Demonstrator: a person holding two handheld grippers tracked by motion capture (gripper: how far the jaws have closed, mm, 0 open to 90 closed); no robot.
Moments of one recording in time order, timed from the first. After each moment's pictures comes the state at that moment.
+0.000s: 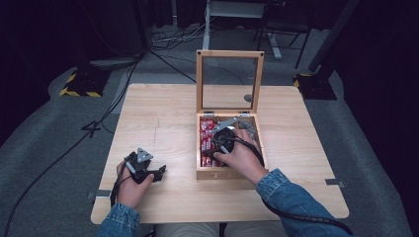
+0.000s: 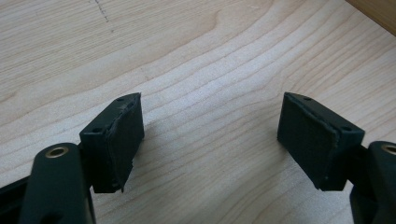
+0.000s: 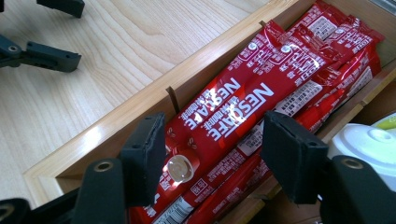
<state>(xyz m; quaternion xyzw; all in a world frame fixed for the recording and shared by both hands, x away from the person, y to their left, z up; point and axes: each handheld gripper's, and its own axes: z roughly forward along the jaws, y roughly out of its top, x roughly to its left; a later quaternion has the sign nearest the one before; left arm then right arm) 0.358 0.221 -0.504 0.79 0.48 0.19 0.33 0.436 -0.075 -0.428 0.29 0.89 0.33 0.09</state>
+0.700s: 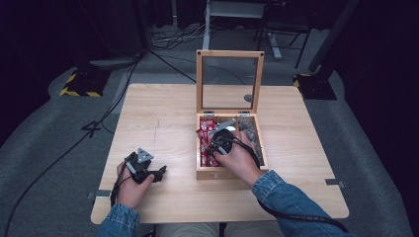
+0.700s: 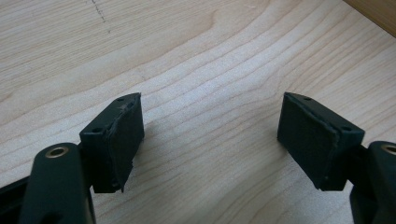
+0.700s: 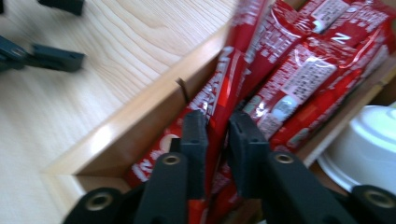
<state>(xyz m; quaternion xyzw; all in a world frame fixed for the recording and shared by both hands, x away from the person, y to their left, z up) 0.358 0.220 -0.504 0.79 0.48 0.19 0.33 0.431 -0.071 -0.427 0.32 0.89 0.31 0.07</state>
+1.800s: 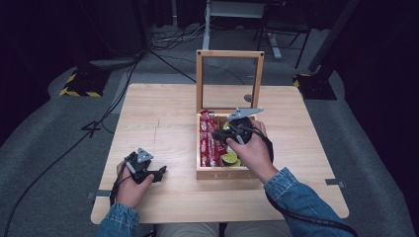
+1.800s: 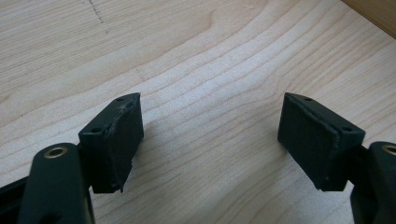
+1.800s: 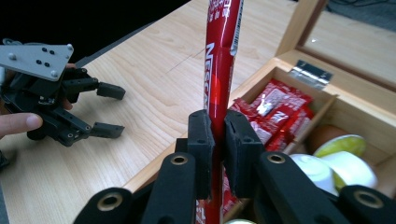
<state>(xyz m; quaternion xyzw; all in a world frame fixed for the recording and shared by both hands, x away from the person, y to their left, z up) 0.359 0.222 -0.504 0.80 0.47 0.18 0.33 0.423 -0.109 -0.365 0.32 0.83 0.44 0.09</state>
